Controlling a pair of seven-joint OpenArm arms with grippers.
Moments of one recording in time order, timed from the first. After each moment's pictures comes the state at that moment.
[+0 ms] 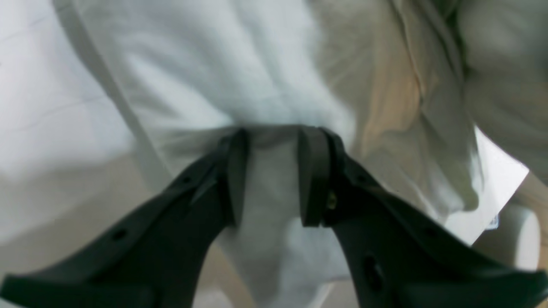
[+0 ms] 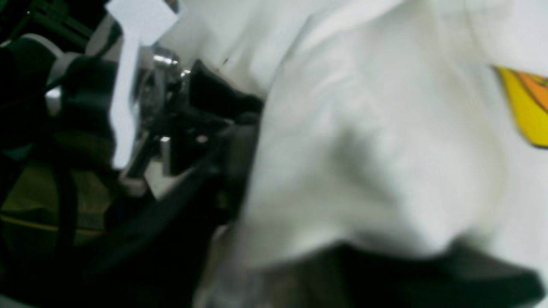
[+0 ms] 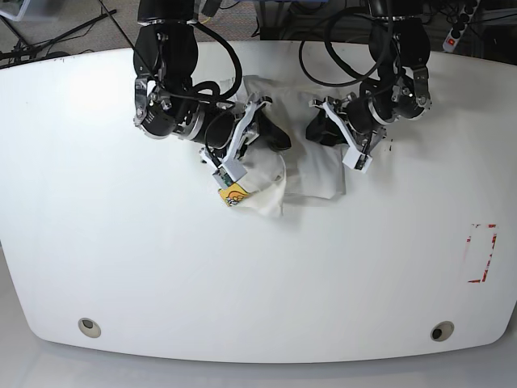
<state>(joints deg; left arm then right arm) 9.1 -0.3 -10.5 94.0 -27.6 -35.9 54.9 -5.9 -3.9 2.0 102.3 39.8 38.1 -66.7</state>
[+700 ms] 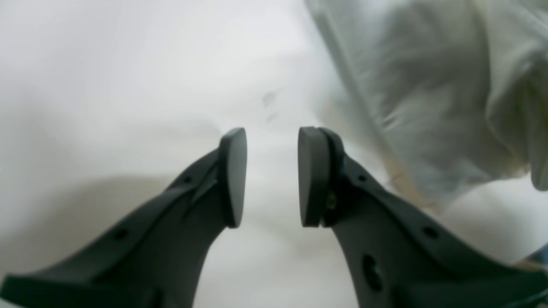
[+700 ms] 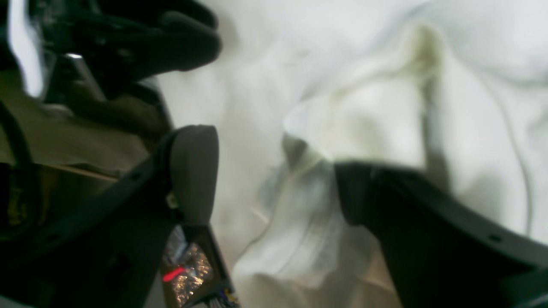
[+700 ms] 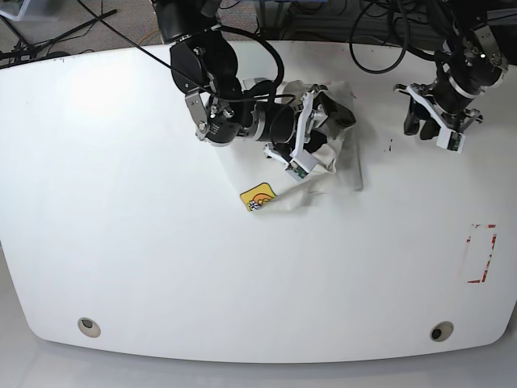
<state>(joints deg) 18.3 -7.2 -35.6 111.6 -27.0 -42.7 55.6 -1.0 -4.1 -18.4 94.6 37.9 30.6 -60.8</state>
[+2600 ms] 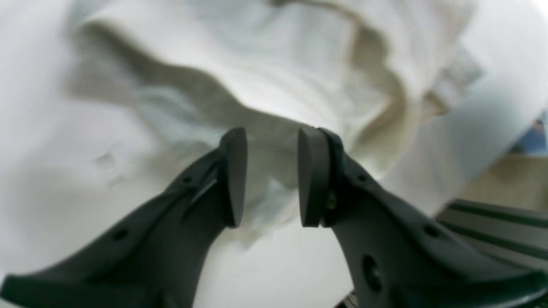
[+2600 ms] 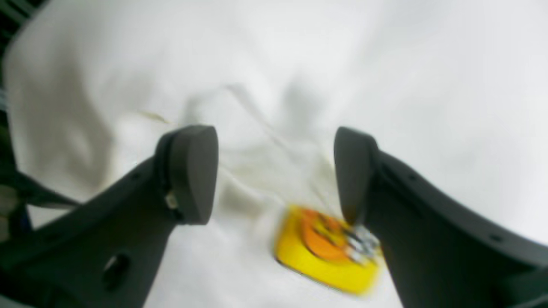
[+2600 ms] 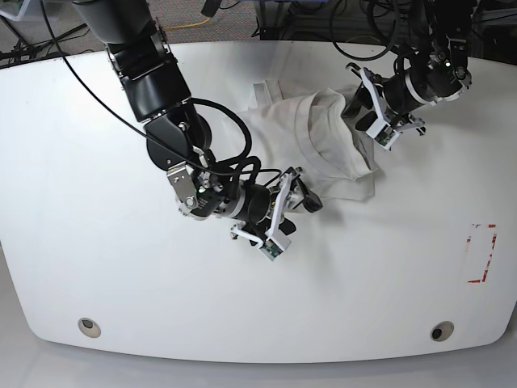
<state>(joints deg) 19.9 -12.4 -9.4 113.0 -27.1 -42.8 55.4 21.6 6.8 -25.6 79.5 33.1 24.0 -46.8</state>
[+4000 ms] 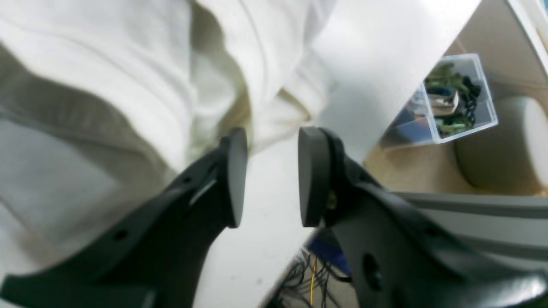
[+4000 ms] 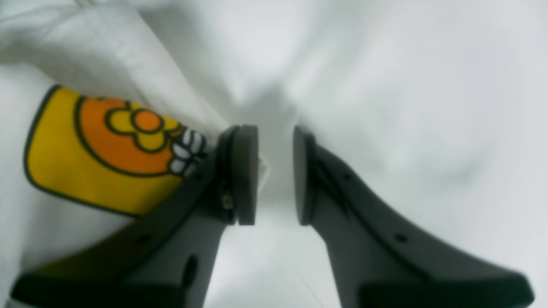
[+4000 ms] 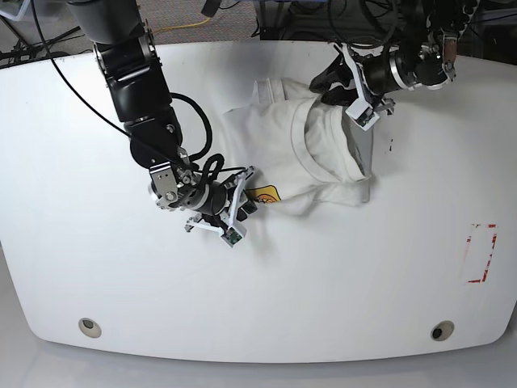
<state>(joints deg) 21.6 -14.5 -4.7 107.9 -38.9 -42.8 55.5 21.2 9.6 -20.4 64.5 13.7 29.1 -35.0</state>
